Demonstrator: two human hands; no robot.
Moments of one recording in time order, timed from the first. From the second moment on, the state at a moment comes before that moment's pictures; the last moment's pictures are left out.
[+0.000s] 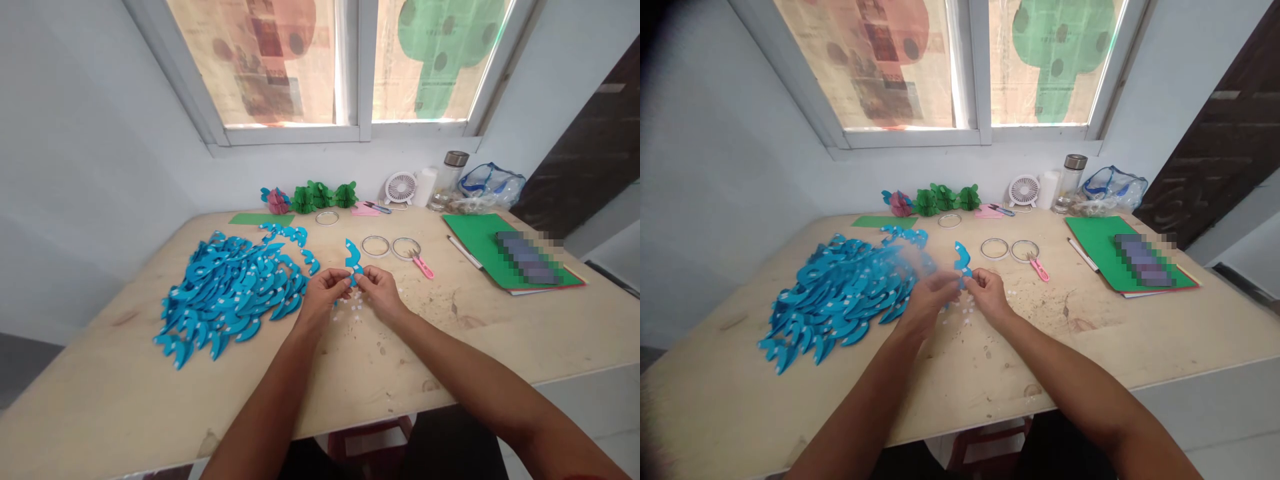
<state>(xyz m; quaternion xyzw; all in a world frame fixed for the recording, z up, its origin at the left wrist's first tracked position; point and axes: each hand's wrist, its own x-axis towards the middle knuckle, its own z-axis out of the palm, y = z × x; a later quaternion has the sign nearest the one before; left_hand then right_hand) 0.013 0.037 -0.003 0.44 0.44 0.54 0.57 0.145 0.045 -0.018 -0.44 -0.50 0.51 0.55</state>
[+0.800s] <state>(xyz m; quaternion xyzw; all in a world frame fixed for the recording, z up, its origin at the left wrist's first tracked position) 0.015 0.035 0.000 0.55 0.39 0.54 0.51 0.149 0.048 -0.017 -0.30 -0.34 0.69 0.56</state>
